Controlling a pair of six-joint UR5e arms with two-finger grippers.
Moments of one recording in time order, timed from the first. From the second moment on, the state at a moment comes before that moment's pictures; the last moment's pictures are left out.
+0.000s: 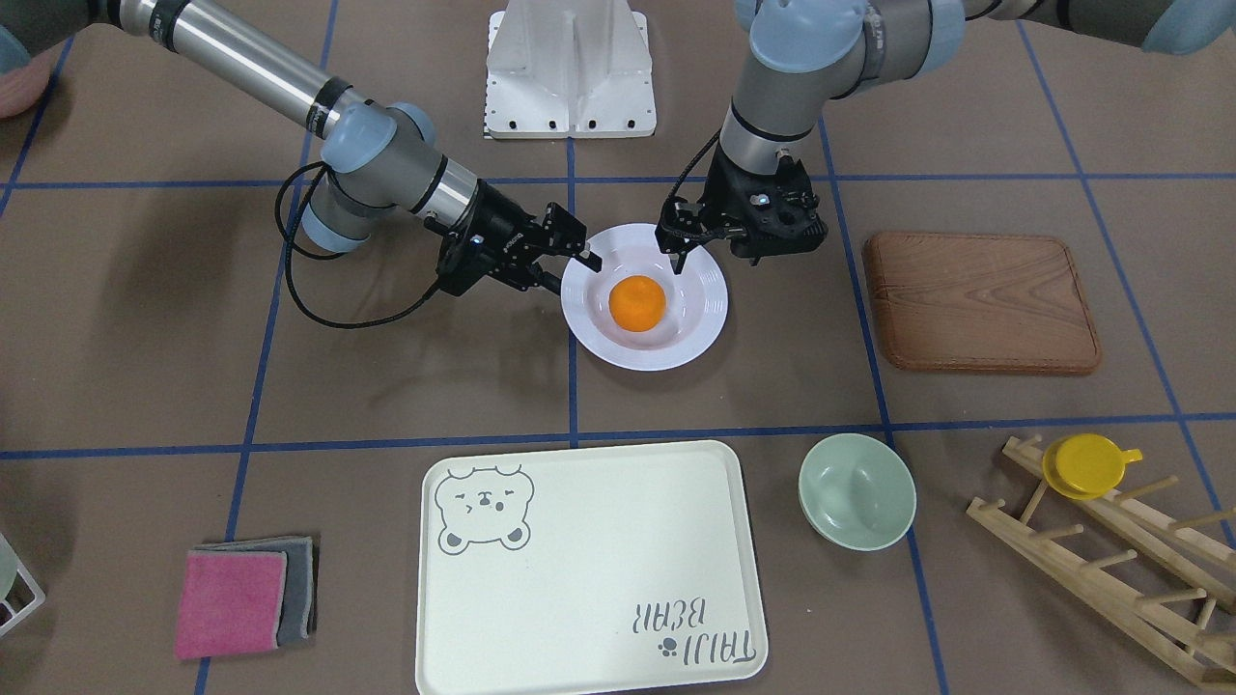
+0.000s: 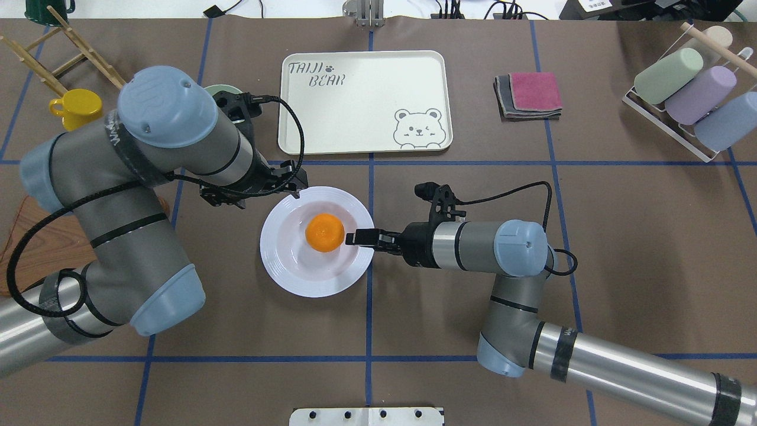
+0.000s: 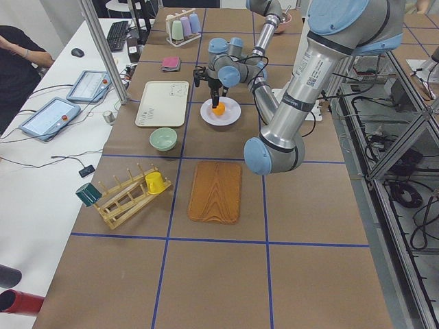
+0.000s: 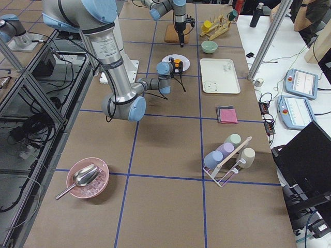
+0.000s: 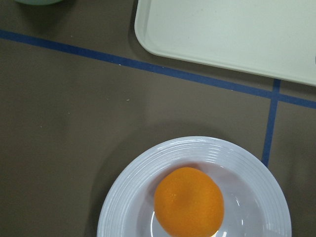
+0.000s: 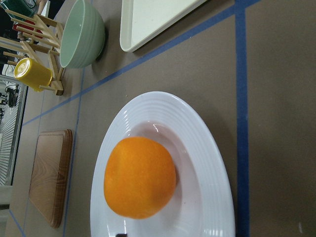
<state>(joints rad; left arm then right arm) -0.64 -2.14 -1.88 -1.53 -1.95 -1.31 0.40 -1.01 1.30 -0.19 1.74 1.55</state>
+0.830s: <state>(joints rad) -0.67 -2.13 -1.89 -1.53 -1.96 -1.29 0.39 -1.00 1.29 -0.11 1.72 1.64</state>
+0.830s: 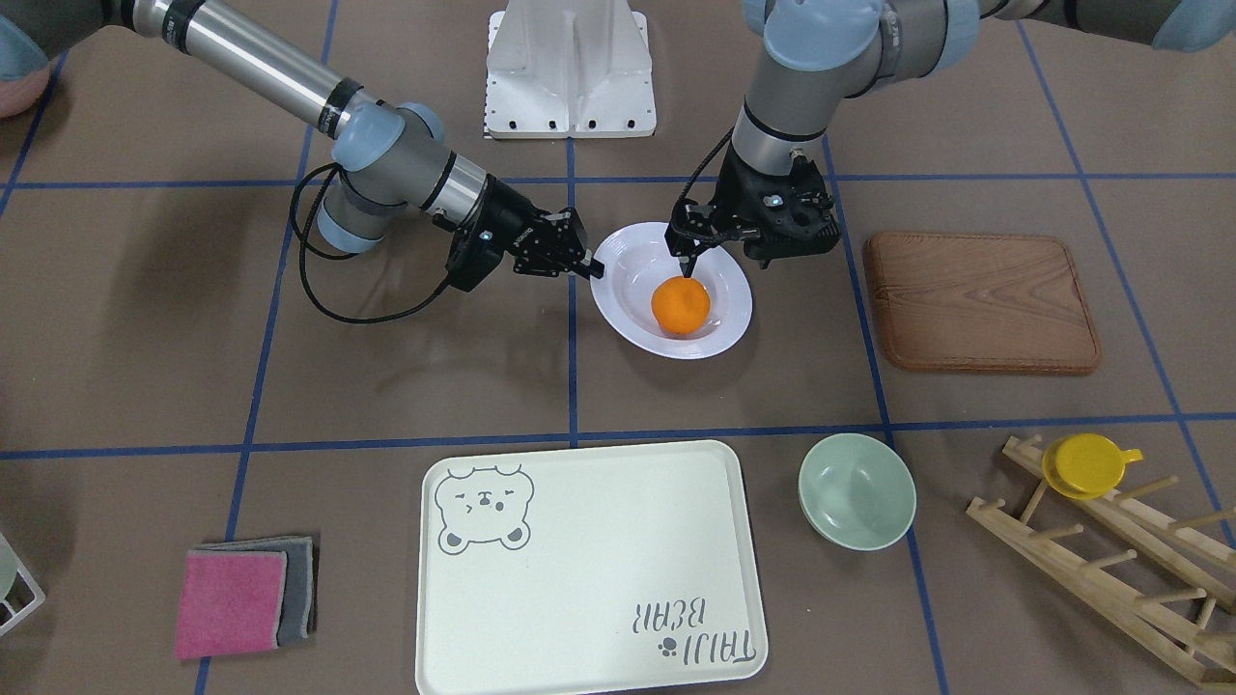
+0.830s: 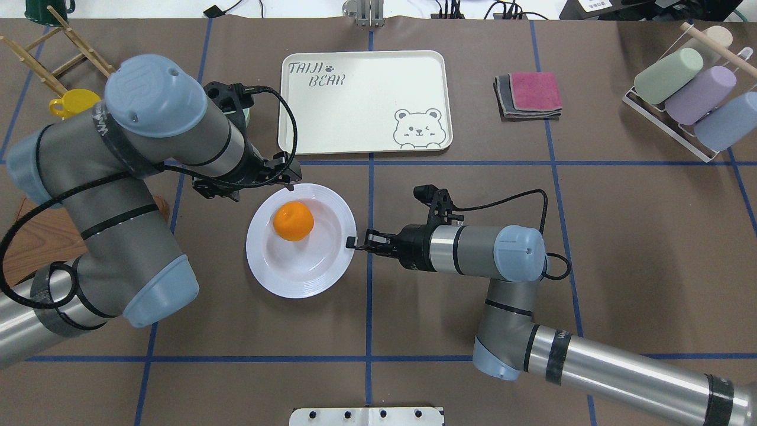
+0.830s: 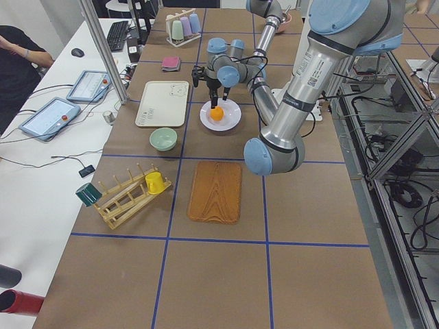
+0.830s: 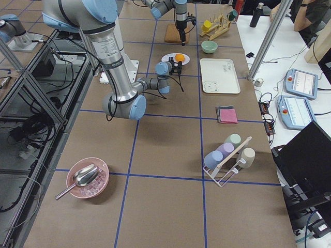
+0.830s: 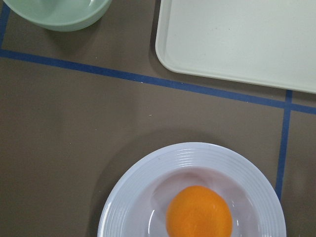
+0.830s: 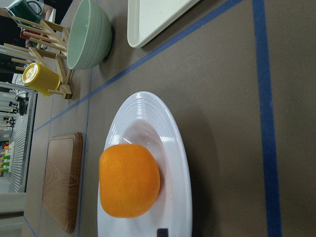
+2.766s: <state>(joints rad) -0.96 -1.98 -2.02 -1.38 -2.09 -0.76 0.53 -0.90 1.18 -0.10 1.30 2.01</state>
